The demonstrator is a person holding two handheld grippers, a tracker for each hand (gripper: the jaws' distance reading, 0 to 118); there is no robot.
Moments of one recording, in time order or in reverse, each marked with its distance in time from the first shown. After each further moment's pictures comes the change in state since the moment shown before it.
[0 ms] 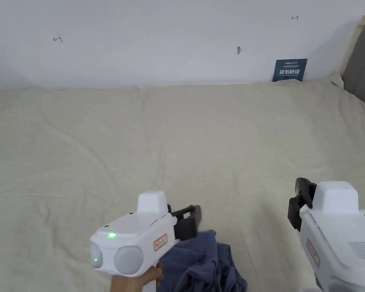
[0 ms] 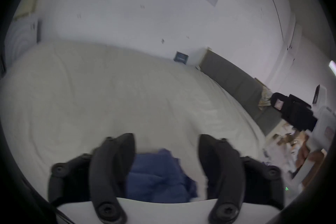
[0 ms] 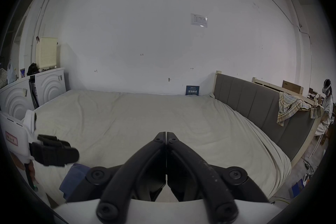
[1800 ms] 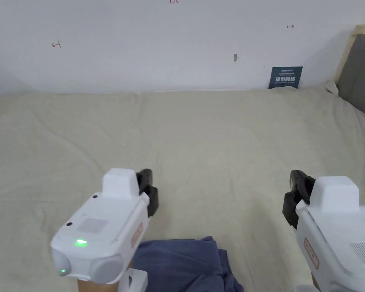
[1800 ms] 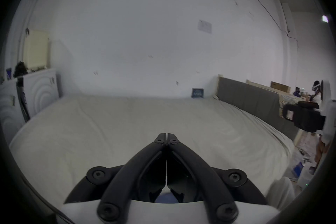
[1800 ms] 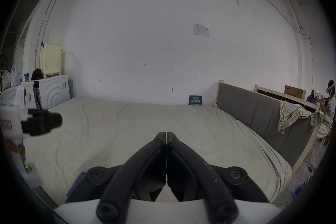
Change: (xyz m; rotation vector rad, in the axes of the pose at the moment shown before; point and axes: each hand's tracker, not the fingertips) left arm 0.002 0.048 0.059 0.335 0.197 -0.184; right arm -0.007 0.025 0.020 0.089 0.028 -0.001
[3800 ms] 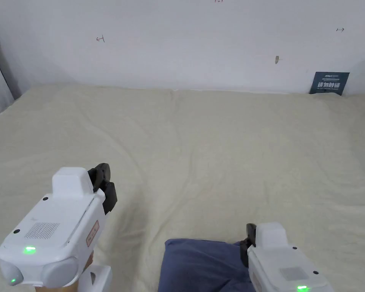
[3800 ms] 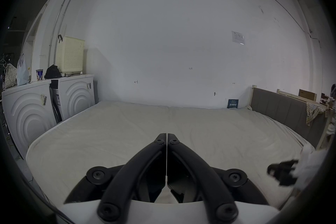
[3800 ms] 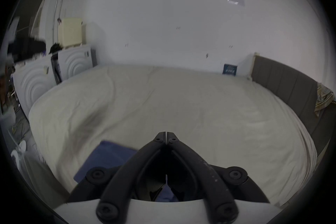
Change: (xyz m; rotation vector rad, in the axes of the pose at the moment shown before) left arm -0.103 -0.006 0.038 0.039 0.227 0.039; right arm -0.109 -0.114 -0.076 -0.310 0.246 0.085
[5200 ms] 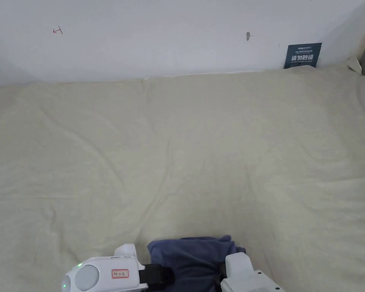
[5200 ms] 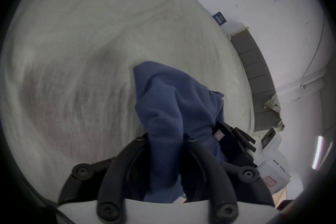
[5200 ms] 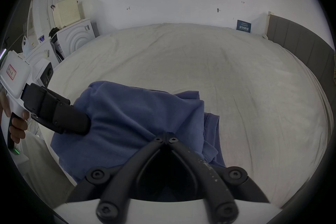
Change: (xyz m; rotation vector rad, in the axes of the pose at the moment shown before) left arm 0.035 -0.191 -0.115 -1.030 -0.471 0.513; right arm -0.004 -0.081 -0.053 -0.249 0.102 -0.085
